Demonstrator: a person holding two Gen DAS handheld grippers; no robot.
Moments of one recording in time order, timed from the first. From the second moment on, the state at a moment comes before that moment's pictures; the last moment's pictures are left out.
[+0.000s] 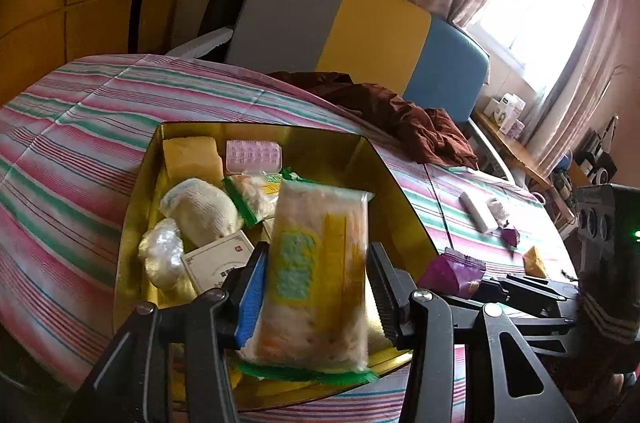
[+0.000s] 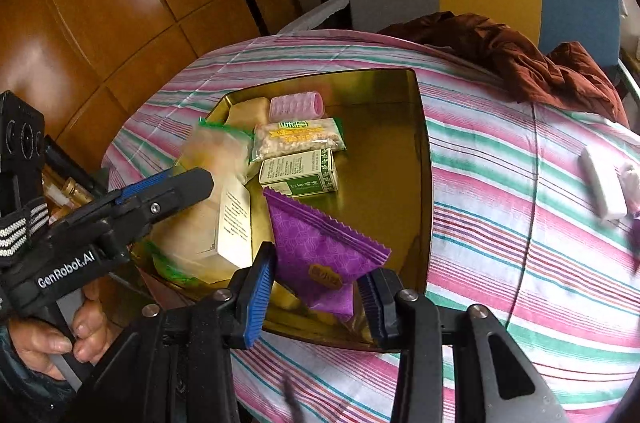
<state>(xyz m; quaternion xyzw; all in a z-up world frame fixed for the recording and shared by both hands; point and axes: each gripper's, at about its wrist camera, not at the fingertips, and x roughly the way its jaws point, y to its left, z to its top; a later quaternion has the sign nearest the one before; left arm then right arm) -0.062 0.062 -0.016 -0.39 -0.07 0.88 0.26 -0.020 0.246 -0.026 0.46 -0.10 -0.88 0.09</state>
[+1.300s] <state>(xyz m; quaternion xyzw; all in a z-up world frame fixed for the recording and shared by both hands) -0.039 0.065 -0.012 -0.35 0.02 0.91 0.22 -0.011 0.249 -0.027 0.46 -0.12 -0.88 0.04</state>
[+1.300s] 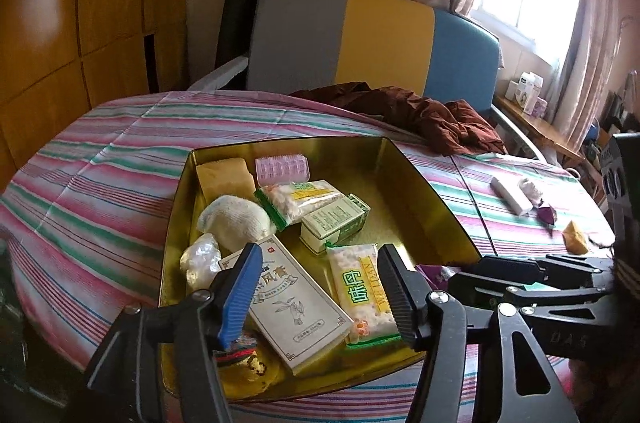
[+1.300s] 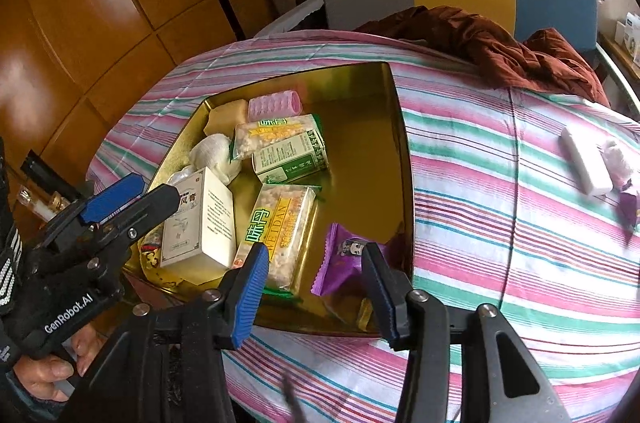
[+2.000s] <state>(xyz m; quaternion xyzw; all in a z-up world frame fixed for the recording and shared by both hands) -0.021 0.094 -0.004 -0.33 0.07 0.91 0.25 -0.001 0.313 -0.016 0.45 -0.13 -0.88 -0.04</state>
